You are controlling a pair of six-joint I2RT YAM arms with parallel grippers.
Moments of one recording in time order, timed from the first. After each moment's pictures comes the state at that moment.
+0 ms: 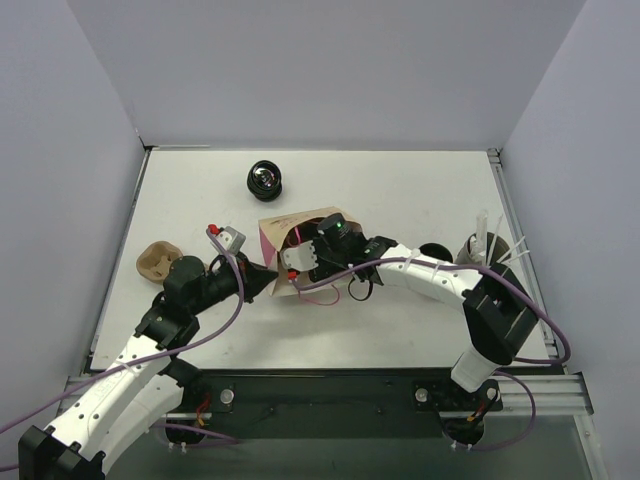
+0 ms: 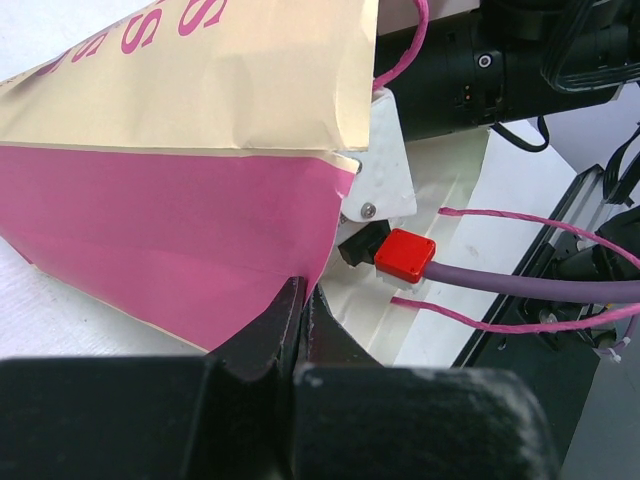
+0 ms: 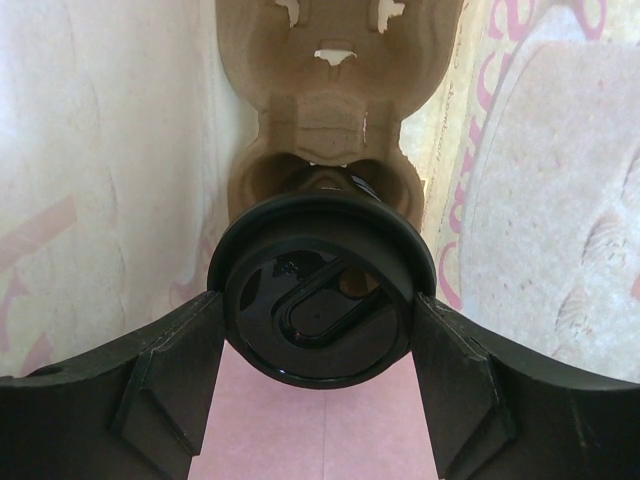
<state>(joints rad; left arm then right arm) -0.48 0.68 0.48 0.01 0.40 -0.36 0.83 1.63 1.08 -0.18 0.11 -1.20</state>
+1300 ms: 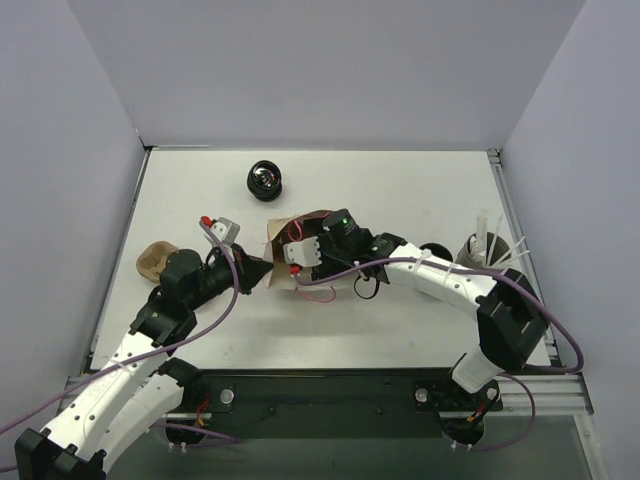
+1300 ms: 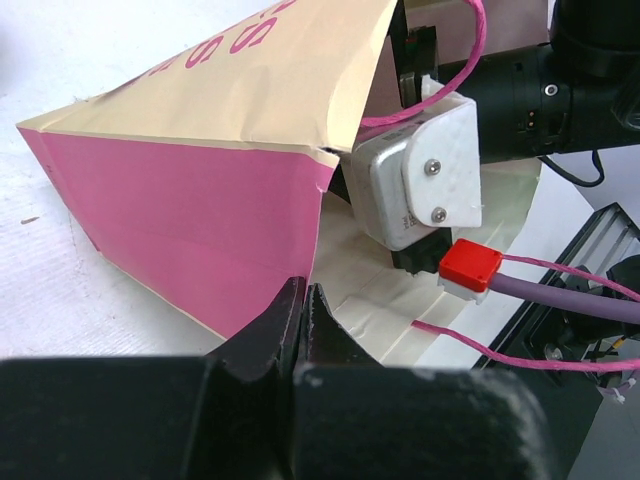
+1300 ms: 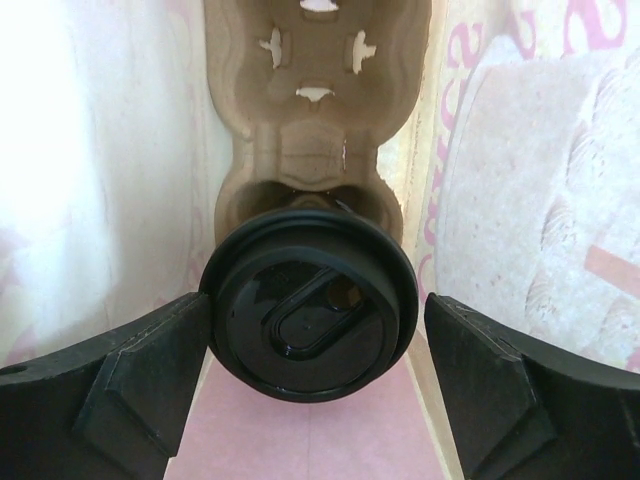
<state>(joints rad) -0.47 0.70 0.56 -0.07 0.31 -0.38 0.82 1.58 1.10 -0.26 0.07 -1.13</state>
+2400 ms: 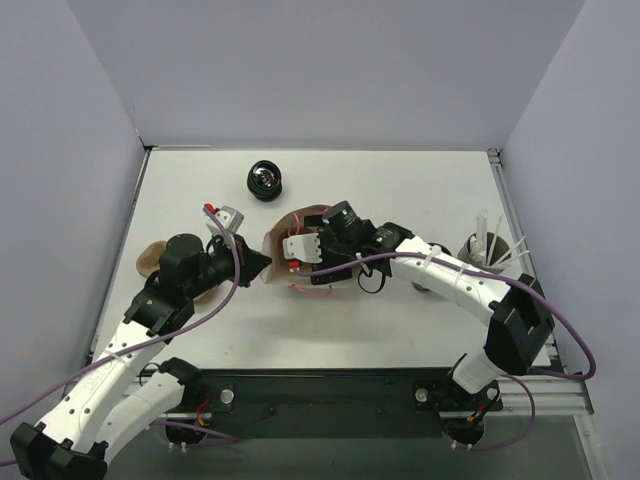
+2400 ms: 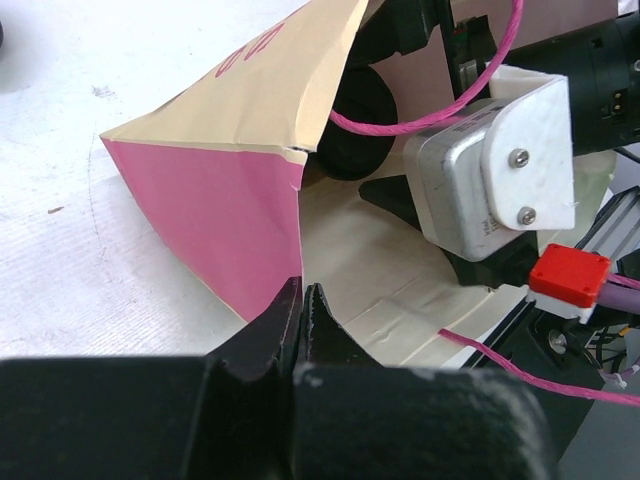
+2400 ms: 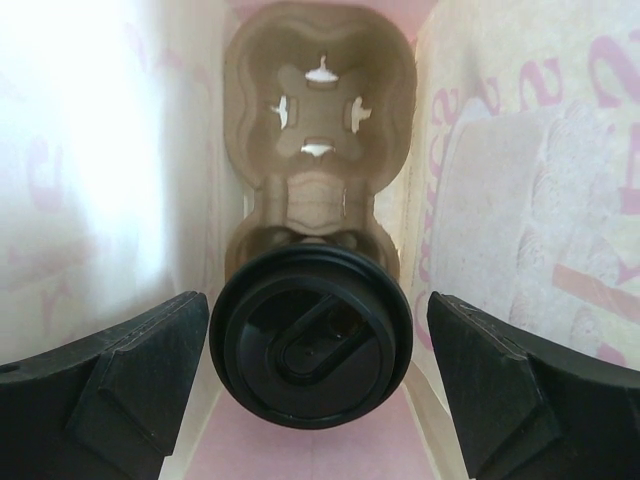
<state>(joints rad) -0.47 0.77 0.72 -0.25 0.30 -0.33 0.83 1.55 1.22 -0.49 -0.01 -1.02</state>
